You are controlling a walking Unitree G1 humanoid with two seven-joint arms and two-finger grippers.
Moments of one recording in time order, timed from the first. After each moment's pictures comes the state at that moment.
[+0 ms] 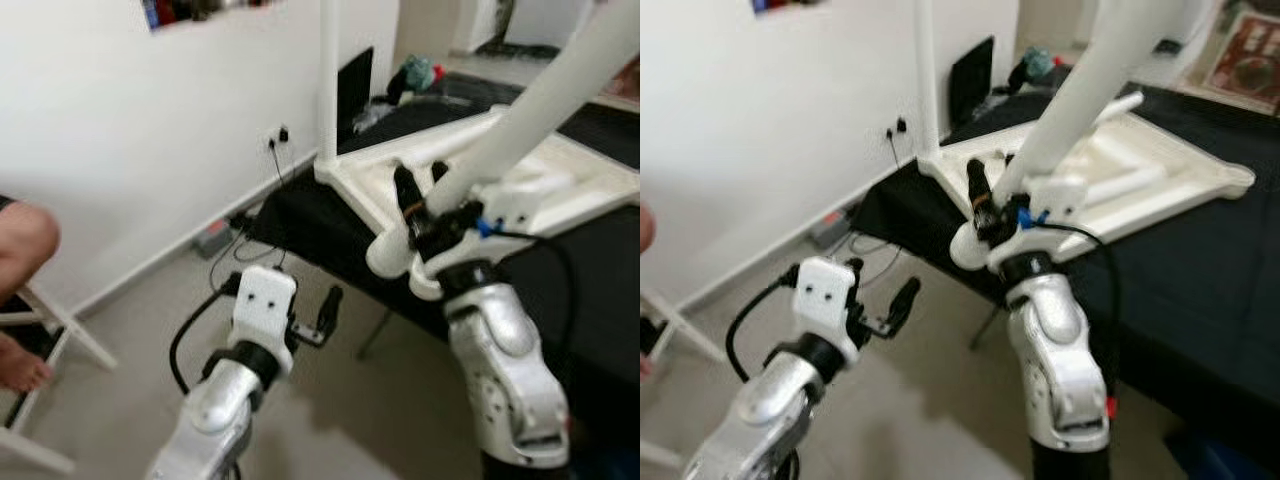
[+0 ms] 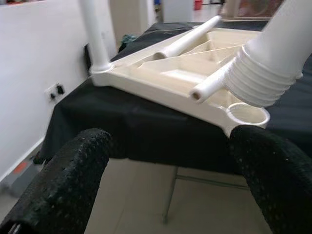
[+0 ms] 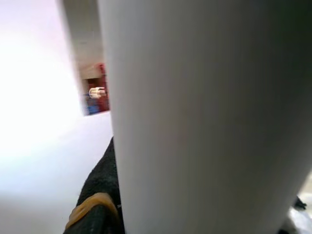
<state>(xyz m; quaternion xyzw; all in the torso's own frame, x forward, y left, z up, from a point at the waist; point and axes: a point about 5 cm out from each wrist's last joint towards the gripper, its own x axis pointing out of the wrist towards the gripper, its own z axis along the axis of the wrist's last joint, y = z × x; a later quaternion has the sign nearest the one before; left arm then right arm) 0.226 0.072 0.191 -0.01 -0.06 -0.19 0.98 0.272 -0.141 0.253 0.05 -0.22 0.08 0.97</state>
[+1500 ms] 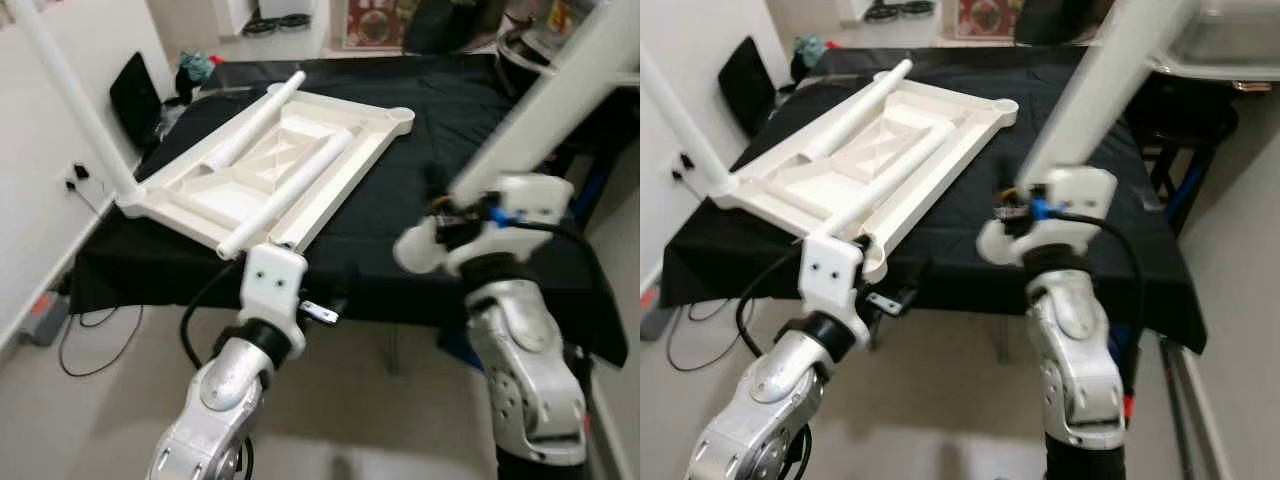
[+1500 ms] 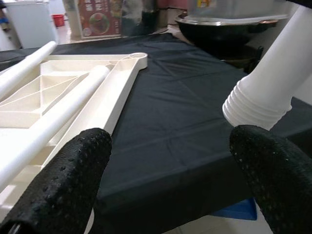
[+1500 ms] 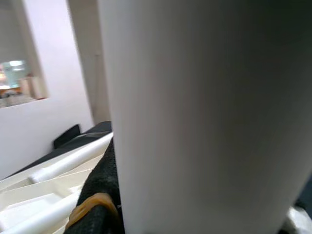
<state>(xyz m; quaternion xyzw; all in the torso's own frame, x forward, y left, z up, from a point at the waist) 0.232 0.069 0.205 -0.02 -0.08 -0.19 0.98 0.272 -0.144 0.251 0.03 -0.21 0.06 0.98</state>
